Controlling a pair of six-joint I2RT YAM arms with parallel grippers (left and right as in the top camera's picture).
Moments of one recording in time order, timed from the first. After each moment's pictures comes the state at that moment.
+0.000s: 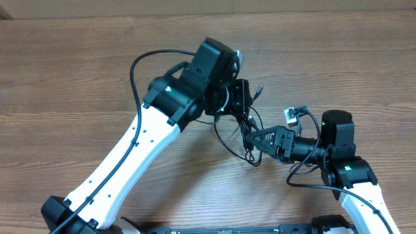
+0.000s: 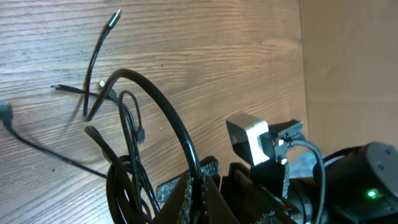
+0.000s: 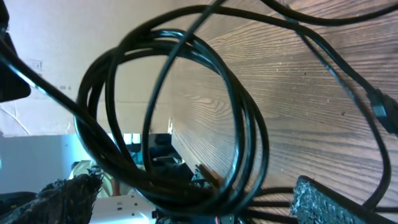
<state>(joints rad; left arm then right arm) -0.61 1.60 1.65 -0.92 0.42 -0.72 0.11 0.98 0.56 -0.30 -1.06 0.73</state>
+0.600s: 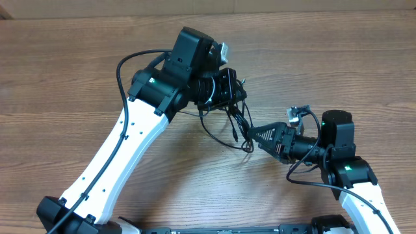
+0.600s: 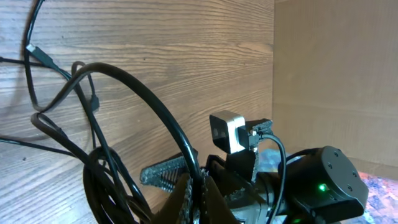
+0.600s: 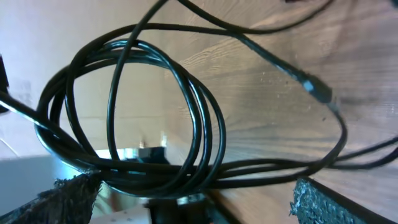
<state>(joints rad) -0.53 1.60 1.65 -0.91 0.58 -0.78 0.11 0.98 0.56 -0.30 -0.98 0.76</state>
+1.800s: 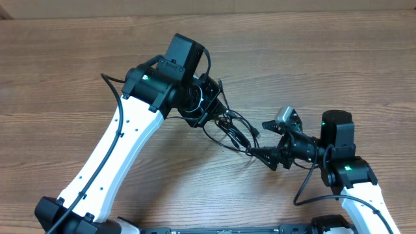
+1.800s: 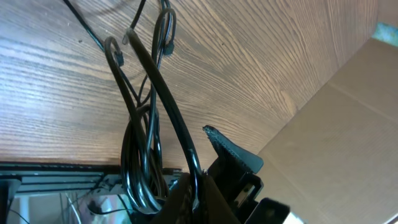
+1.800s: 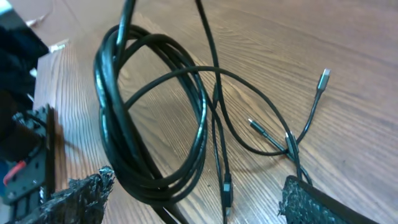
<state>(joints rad) -0.49 1.60 1.65 -1.15 0.49 -1.33 0.11 0.98 0.56 -0.30 -0.93 -0.36</state>
